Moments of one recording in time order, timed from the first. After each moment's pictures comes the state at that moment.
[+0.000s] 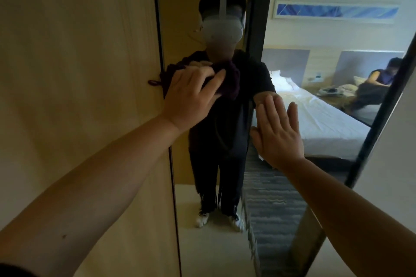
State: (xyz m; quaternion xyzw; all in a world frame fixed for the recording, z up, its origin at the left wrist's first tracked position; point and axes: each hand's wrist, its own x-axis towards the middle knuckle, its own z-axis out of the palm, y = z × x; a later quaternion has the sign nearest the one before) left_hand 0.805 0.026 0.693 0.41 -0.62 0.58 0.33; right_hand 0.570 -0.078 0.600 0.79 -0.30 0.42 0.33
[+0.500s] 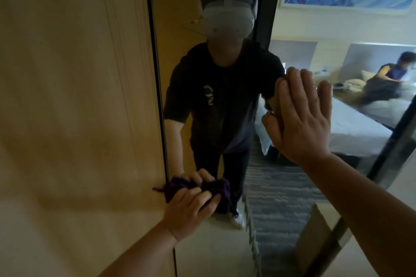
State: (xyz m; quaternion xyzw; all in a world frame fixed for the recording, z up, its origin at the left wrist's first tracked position) left_hand 0.808 0.040 0.374 0.47 -0.68 0.50 0.27; right_hand 0.575 -0.096 0.590 0.74 -0.23 0.51 0.36
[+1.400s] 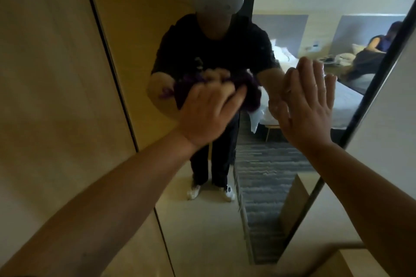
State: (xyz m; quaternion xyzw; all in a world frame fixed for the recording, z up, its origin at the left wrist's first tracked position) left_hand 0.708 -0.025 0.568 0.40 -0.63 0.57 0.33; right_hand 0.482 -0.113 0.558 0.76 -0.31 0.51 0.27
